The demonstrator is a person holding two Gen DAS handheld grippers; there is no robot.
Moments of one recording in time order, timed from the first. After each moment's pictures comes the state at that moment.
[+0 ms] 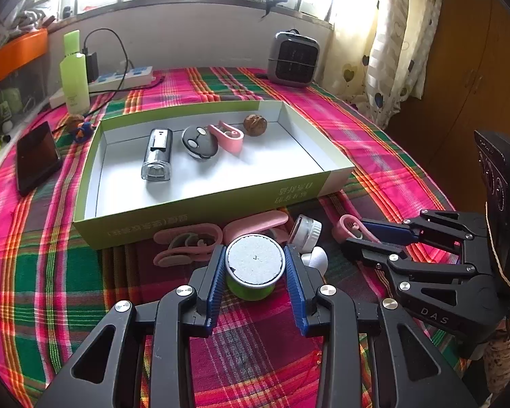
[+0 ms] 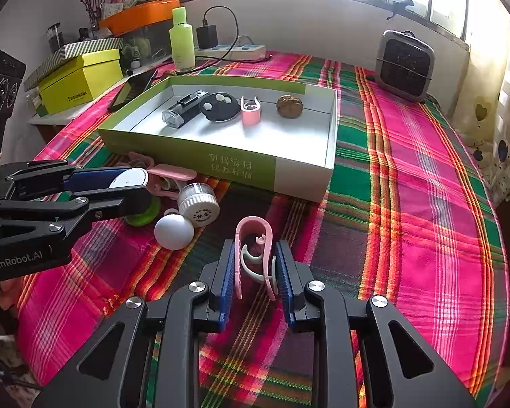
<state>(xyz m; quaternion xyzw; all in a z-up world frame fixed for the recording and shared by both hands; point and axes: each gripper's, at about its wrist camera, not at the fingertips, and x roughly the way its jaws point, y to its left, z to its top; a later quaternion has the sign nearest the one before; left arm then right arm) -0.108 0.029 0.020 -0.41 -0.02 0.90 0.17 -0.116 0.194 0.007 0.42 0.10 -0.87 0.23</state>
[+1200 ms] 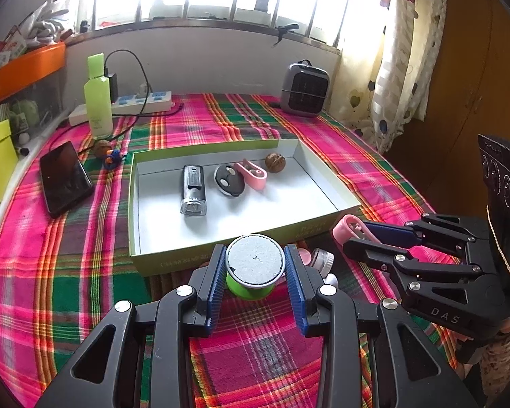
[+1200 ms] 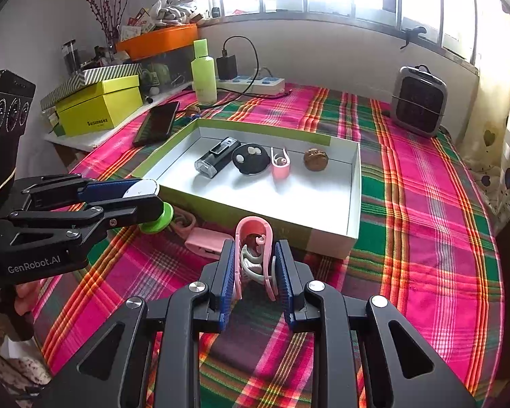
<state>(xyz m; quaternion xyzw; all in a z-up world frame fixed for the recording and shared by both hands) -0.108 -0.002 0.054 -0.38 -0.03 0.91 0.15 -0.118 0.170 0.045 0.38 0.08 -0.88 0.26</state>
